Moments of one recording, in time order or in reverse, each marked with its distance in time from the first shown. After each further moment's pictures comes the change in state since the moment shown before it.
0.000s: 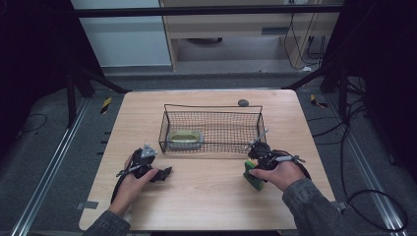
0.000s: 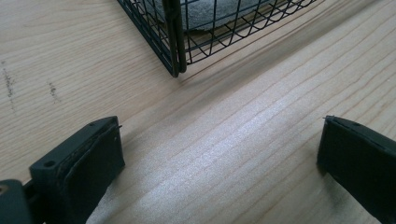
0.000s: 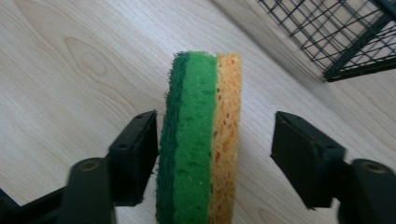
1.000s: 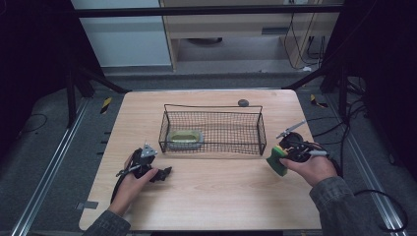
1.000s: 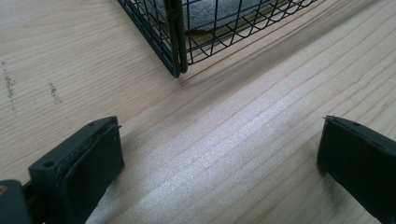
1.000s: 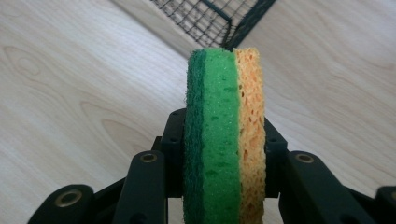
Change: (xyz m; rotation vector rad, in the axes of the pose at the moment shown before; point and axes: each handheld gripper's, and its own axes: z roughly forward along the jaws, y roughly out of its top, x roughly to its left) left arm 0.001 0.000 0.000 0.000 -0.003 0.000; right arm -0.064 -0.037 -0.042 -0.129 -0.084 0.078
